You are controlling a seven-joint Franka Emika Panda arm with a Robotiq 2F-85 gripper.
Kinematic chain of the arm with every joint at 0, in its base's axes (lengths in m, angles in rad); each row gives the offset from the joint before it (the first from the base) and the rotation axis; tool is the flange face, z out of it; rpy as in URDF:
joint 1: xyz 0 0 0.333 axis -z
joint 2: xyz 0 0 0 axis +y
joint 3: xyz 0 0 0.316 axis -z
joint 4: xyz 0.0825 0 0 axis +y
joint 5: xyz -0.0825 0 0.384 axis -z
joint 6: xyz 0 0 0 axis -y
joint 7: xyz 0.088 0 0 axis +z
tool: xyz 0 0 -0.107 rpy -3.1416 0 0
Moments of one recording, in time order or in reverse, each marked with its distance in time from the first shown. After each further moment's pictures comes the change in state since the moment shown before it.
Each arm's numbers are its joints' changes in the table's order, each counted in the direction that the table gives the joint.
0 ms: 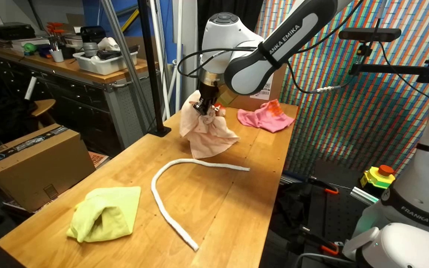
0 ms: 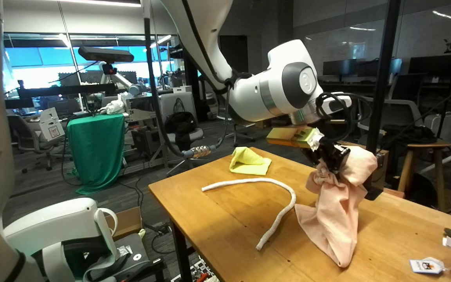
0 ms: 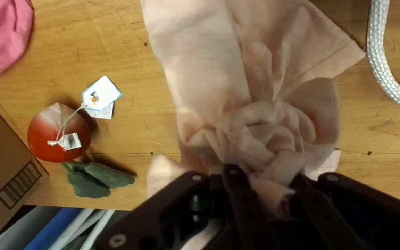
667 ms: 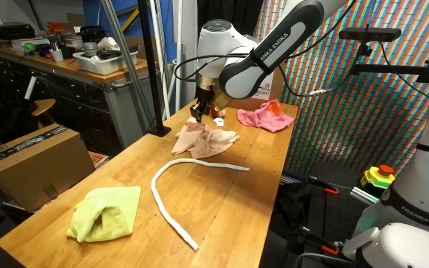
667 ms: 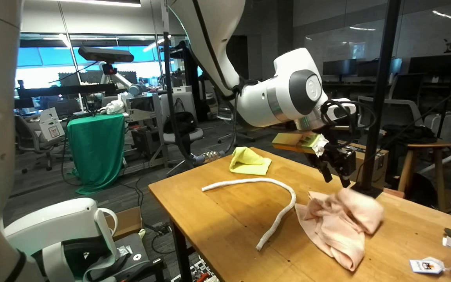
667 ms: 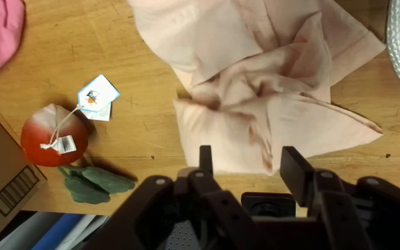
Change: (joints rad) arm -0.015 0.068 0.022 -0.056 0.001 -0.002 -0.015
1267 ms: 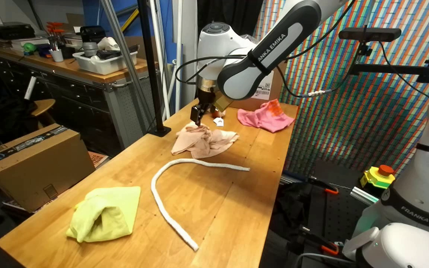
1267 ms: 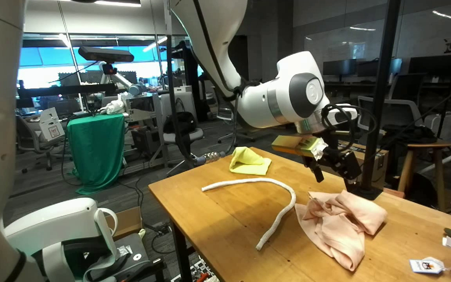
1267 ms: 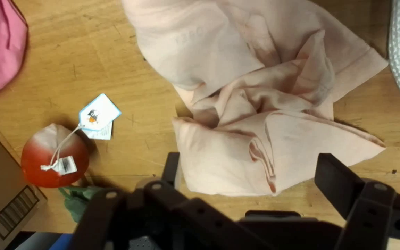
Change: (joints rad) arm 0.000 0.010 0.000 -0.001 -0.044 -0.039 0.019
